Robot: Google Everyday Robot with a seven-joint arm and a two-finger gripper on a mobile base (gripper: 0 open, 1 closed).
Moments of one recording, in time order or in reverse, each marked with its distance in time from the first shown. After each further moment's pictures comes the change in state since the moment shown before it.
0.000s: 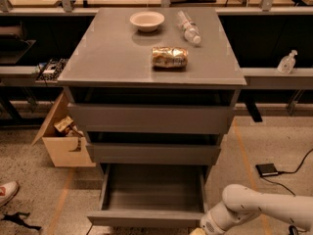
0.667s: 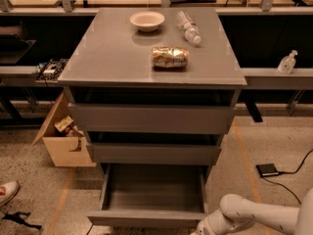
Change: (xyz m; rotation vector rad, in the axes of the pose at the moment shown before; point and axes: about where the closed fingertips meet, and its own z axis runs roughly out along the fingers) arm 0.002 -0.035 0.060 -0.069 -0.059 0.023
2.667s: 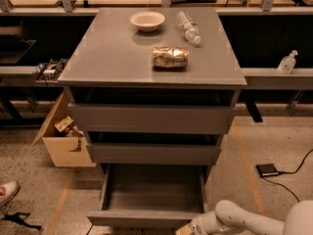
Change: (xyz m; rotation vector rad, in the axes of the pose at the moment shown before) arm -0.044 -0.065 0.065 -0.012 -0.204 -0.044
